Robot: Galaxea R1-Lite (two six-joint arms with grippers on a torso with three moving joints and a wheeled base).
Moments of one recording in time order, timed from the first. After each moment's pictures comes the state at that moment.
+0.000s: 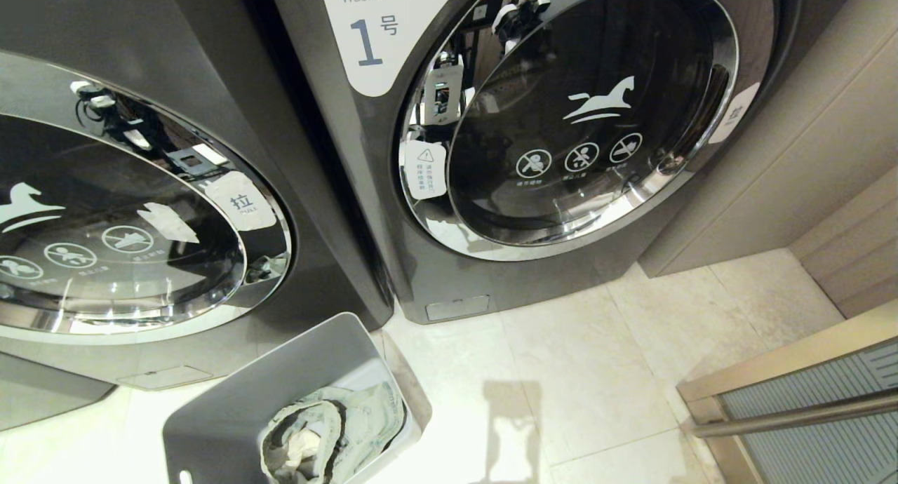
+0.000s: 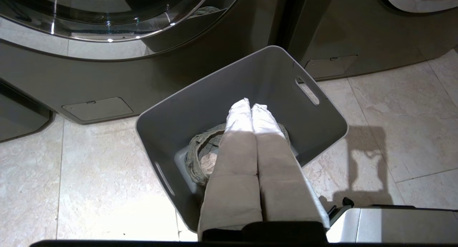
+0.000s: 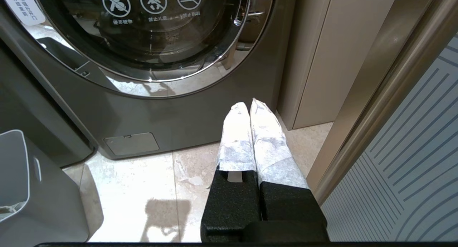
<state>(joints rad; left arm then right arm) 0.00 0.00 0.00 0.00 0.01 -0.02 0.00 0.00 0.00 -0.32 0.00 0.02</state>
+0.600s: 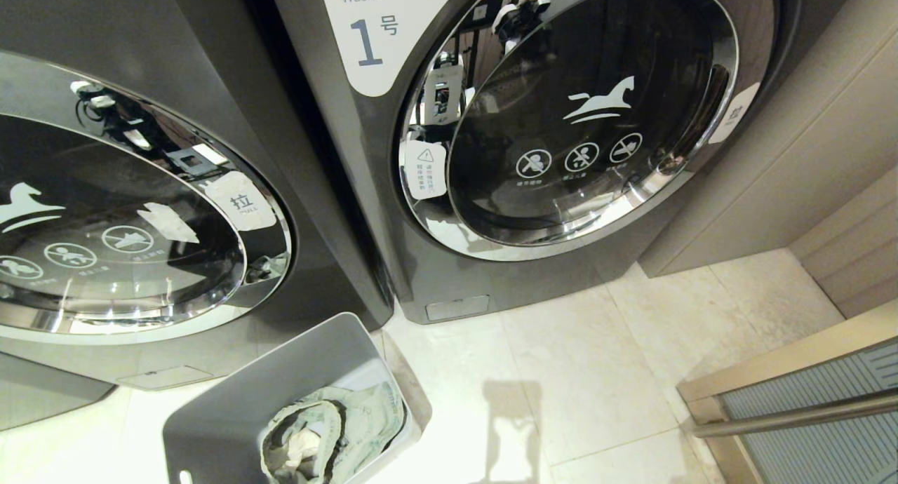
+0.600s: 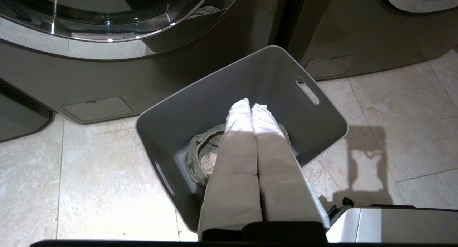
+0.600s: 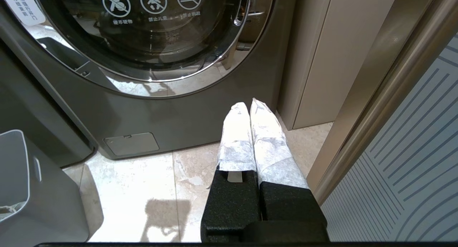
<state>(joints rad) 0.00 0.00 0.00 0.00 0.01 -0.02 0.00 0.00 0.00 -0.32 0.00 0.02</state>
